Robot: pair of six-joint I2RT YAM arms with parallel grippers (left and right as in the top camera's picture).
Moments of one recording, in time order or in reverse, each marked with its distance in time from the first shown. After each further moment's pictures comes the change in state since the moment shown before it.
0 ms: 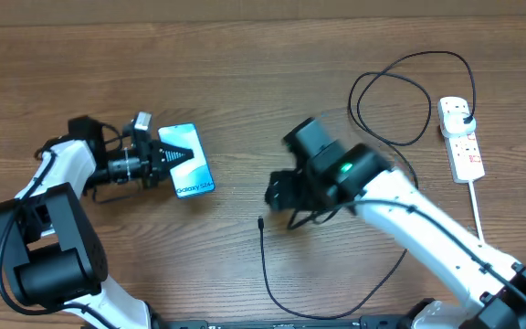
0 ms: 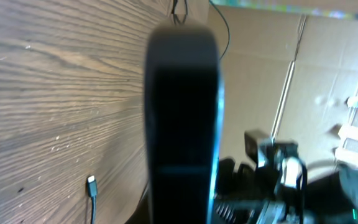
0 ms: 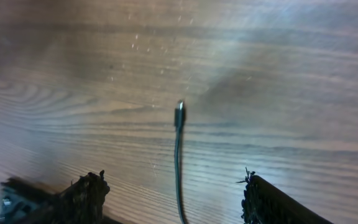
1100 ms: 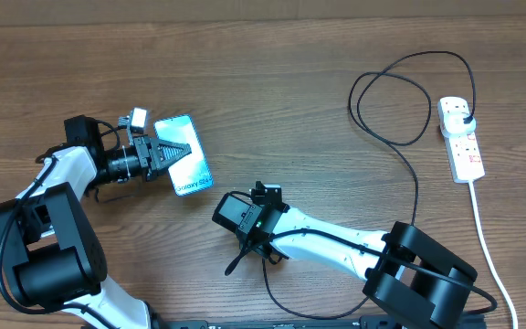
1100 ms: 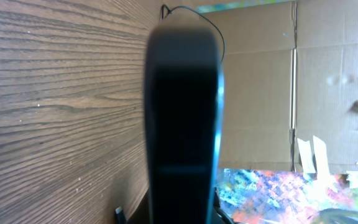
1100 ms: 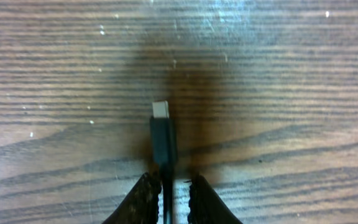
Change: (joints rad) left arm 0.007 0.000 -0.042 0.225 0.032 0.048; right arm 0.332 0.318 -0.107 0.241 0.355 0.372
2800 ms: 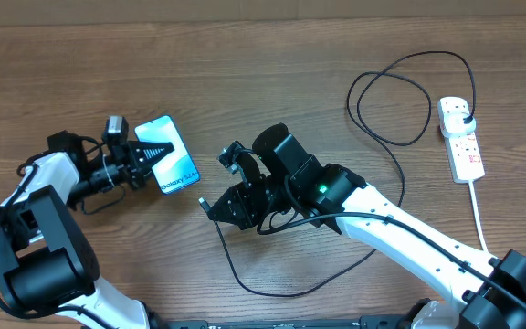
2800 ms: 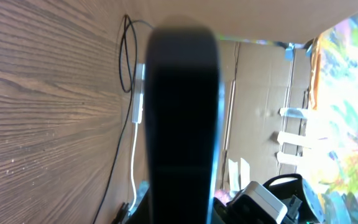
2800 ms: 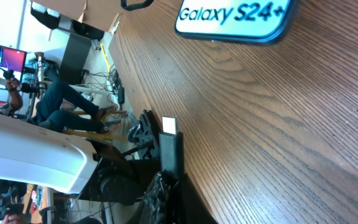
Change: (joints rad) left arm 0.093 0.000 -0.001 -0.185 0.181 -0.042; right arm -0.243 -0.298 0.015 0.317 -0.887 -0.594
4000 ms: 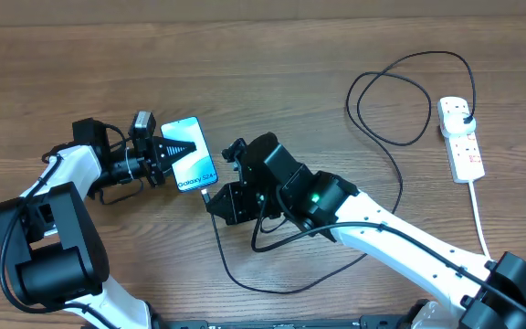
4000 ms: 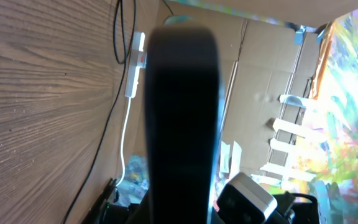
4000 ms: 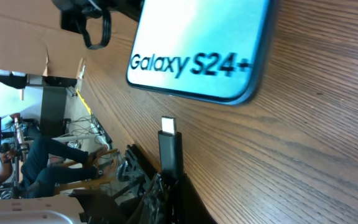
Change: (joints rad) left arm -0.128 0.000 0.000 0.086 0.004 -0.188; right arm 0.068 0.000 0.000 0.023 0.237 0.279
